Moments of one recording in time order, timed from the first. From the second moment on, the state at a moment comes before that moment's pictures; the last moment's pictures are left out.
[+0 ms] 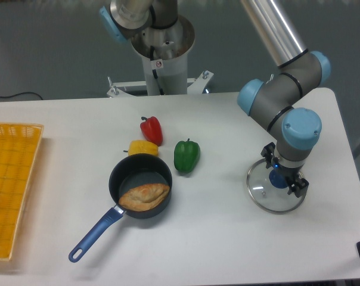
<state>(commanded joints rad) 2.74 -2.16 -1.52 -1.00 1.64 1.69</state>
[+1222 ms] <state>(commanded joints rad) 2.74 -2.18 -1.51 -1.00 1.65 1.70</state>
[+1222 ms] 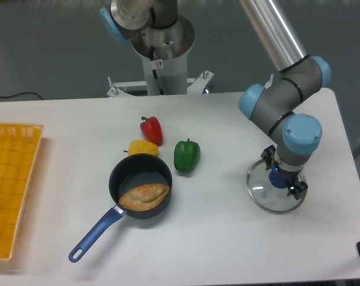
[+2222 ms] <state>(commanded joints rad) 2.74 -2.16 -1.50 -1.03 1.65 1.69</state>
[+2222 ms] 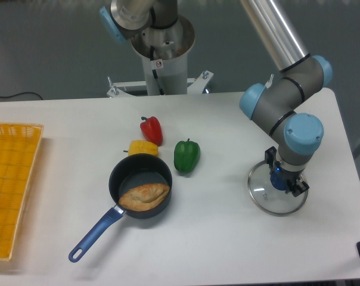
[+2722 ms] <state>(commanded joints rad) 2.73 -2.07 -1.50 -1.15 1.61 1.69</state>
